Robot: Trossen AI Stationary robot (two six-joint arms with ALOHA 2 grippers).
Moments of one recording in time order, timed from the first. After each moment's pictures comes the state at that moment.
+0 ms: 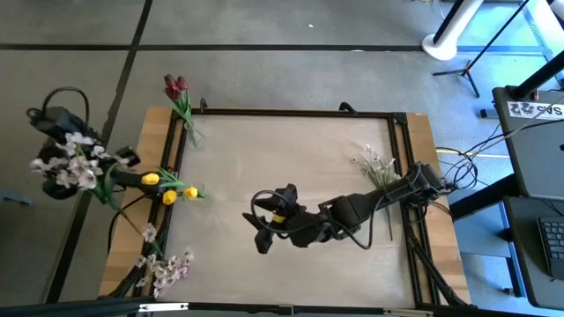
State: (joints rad) left arm -0.01 0.36 1.10 -0.53 0.91 -0.24; right arm 0.43 1.98 2.01 -0.39 0.69 0.70
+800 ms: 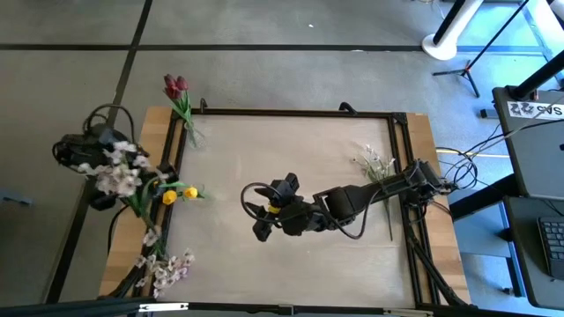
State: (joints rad) left arm -0.27 0.53 0.78 0.20 0.74 -0.40; right arm 0.38 1.98 2.01 -0.51 0.68 0.62
